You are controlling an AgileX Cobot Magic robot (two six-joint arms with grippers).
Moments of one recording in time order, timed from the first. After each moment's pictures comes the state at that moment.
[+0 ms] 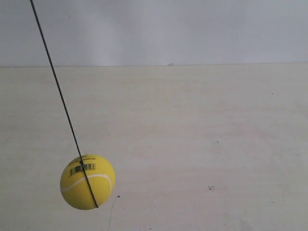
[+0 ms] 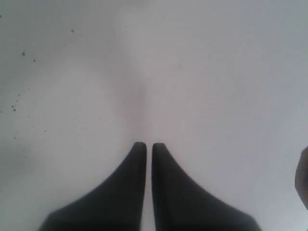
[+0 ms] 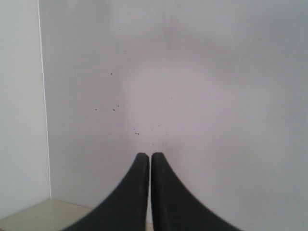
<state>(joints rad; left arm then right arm) -0.10 0.00 0.00 0.00 -0.51 -1.10 0.63 0.01 -0.35 -0.98 0.07 1.03</state>
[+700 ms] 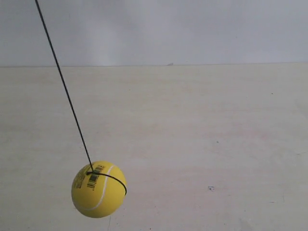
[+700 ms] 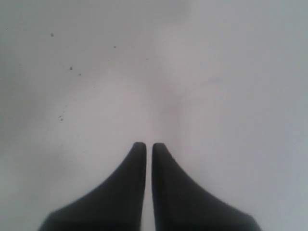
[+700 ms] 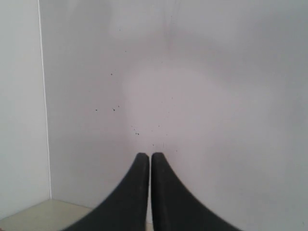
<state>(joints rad) 0.01 0.00 0.00 -0.02 -0.41 -1.10 0.63 0.01 -0.35 -0.97 0.07 1.03</state>
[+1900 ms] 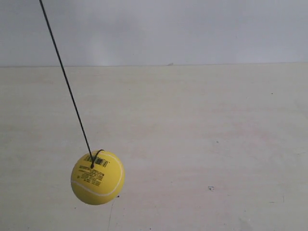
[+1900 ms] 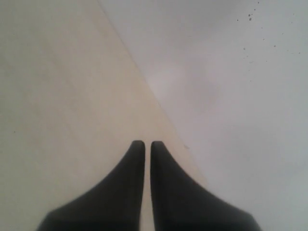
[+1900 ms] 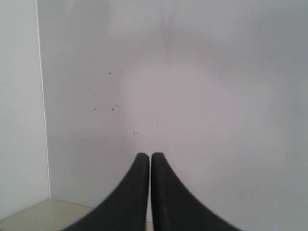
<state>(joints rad) 0.01 0.00 0.00 -0.02 0.30 -1.02 0.63 0.01 -0.35 -0.97 0.08 1.03</state>
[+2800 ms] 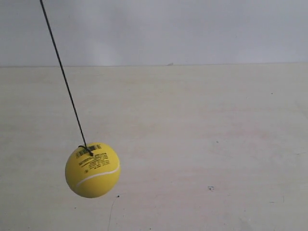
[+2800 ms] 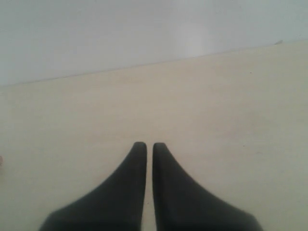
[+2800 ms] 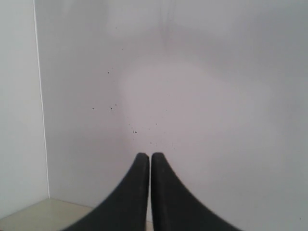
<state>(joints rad) 0.01 0.00 0.00 0.00 0.31 0.16 0.63 0.01 -0.35 -0.97 0.08 1.03</state>
